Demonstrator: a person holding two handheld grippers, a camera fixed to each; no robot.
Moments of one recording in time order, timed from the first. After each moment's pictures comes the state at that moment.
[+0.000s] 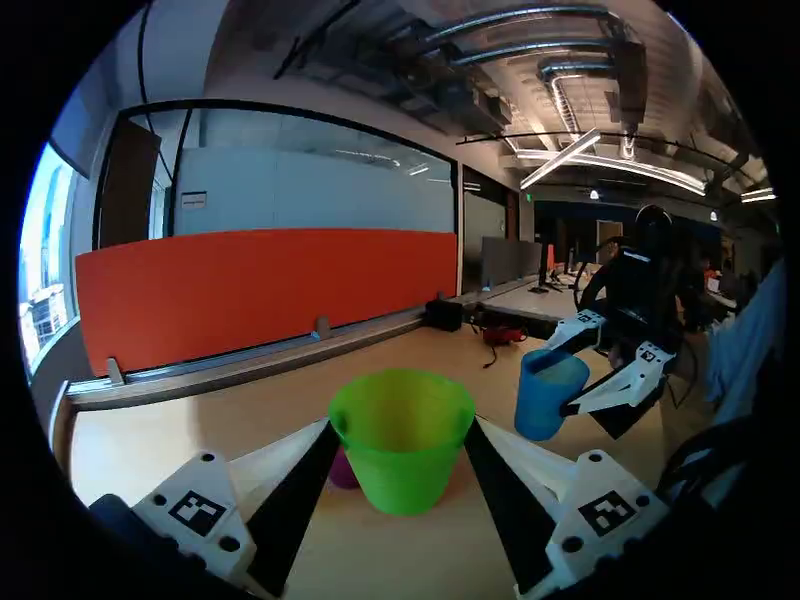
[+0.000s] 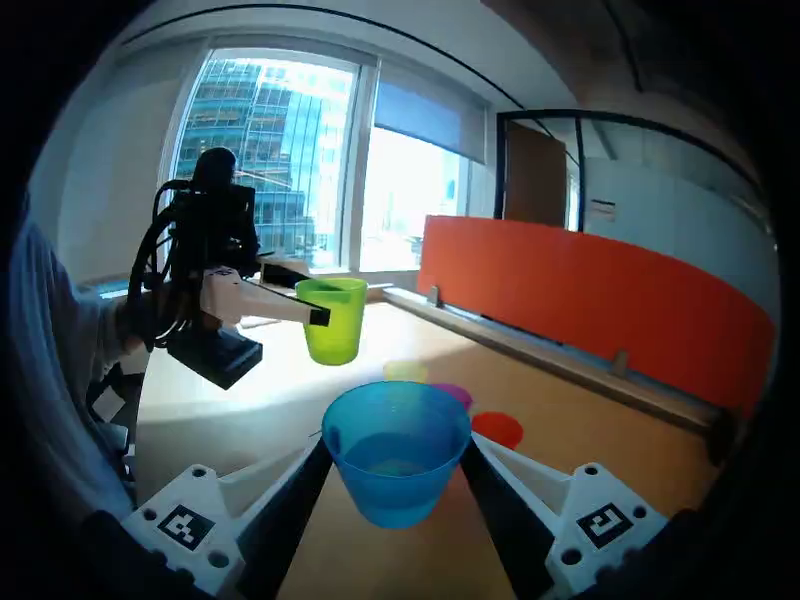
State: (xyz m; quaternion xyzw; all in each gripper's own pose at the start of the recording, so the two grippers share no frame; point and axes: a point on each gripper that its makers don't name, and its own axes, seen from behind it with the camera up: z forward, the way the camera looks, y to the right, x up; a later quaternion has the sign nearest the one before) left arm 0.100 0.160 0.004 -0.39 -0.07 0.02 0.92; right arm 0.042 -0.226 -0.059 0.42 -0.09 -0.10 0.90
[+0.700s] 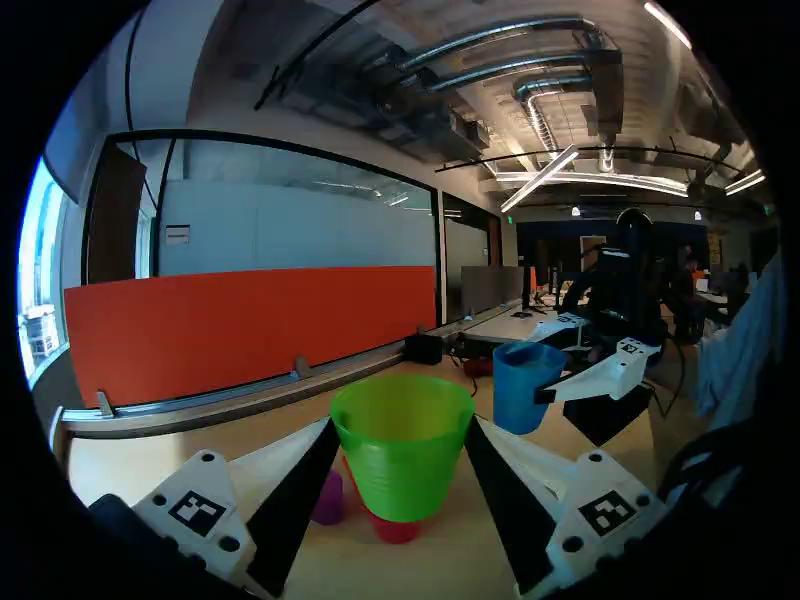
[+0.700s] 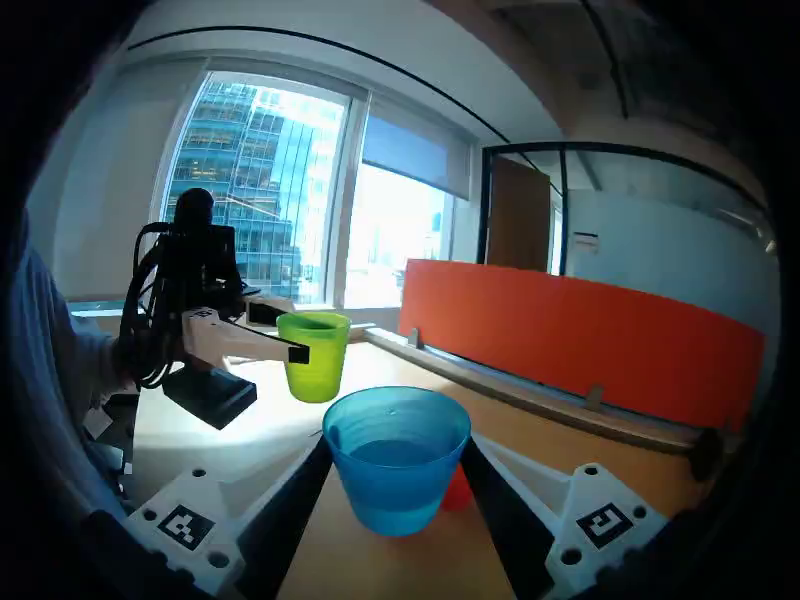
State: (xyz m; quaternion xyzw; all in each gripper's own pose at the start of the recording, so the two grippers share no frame) left arm 0.137 0.197 -0.016 -0.41 -0.01 0.02 0.91; right arm 0.095 -0.208 -0.054 0.40 -0.04 -0.08 0.91
